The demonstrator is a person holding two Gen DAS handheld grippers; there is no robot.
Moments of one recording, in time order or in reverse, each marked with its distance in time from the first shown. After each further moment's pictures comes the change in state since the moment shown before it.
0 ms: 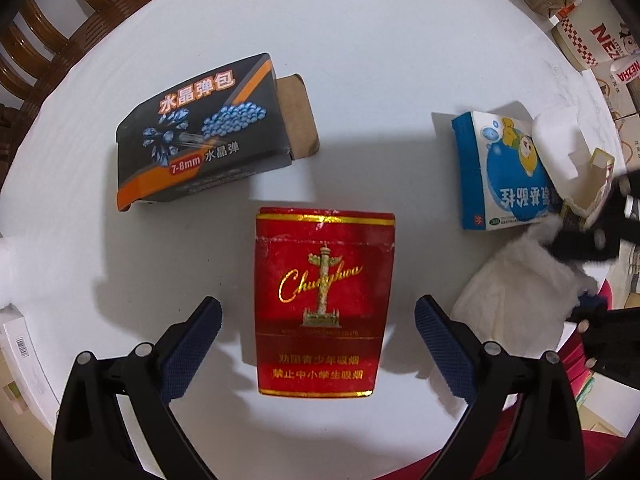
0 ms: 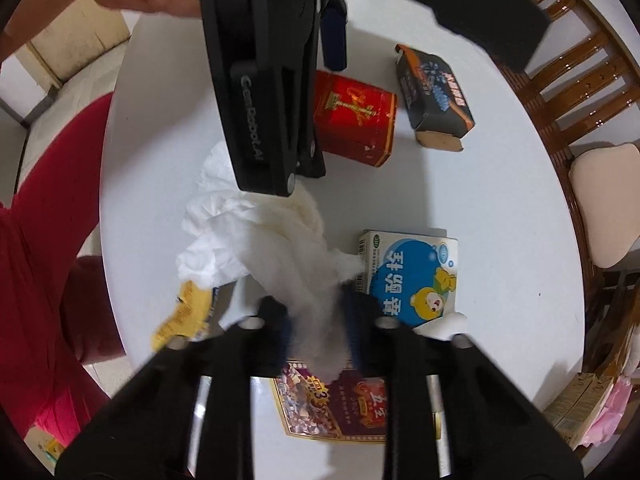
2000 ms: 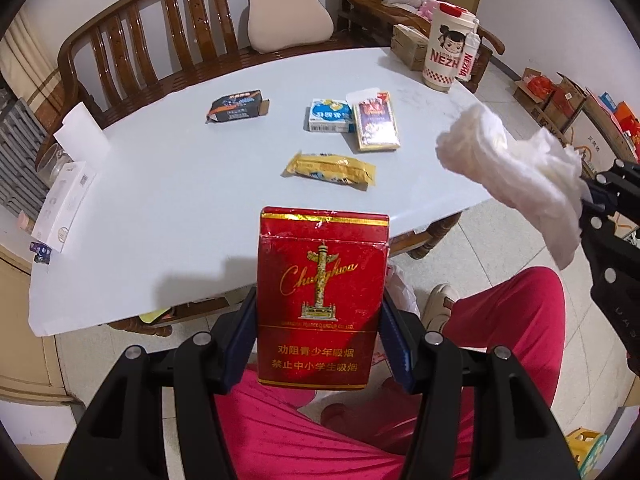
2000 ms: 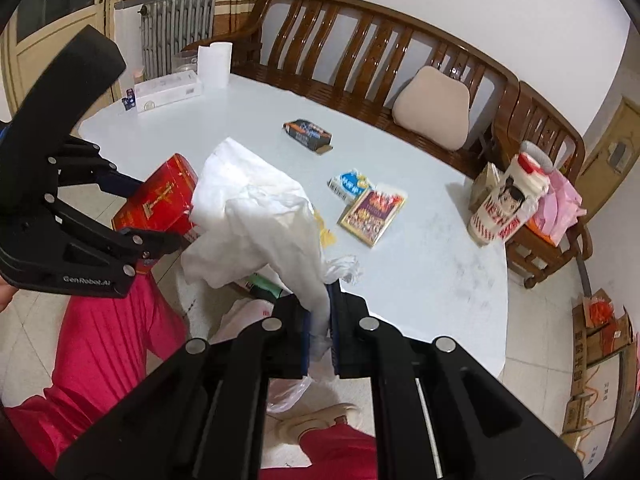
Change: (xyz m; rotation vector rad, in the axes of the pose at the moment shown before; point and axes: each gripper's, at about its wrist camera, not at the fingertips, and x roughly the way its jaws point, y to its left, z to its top) left arm -0.116 -0.159 -0.278 -0.153 -0.486 0.084; right arm -0.177 0.214 -0.095 0.676 -0.290 -0.447
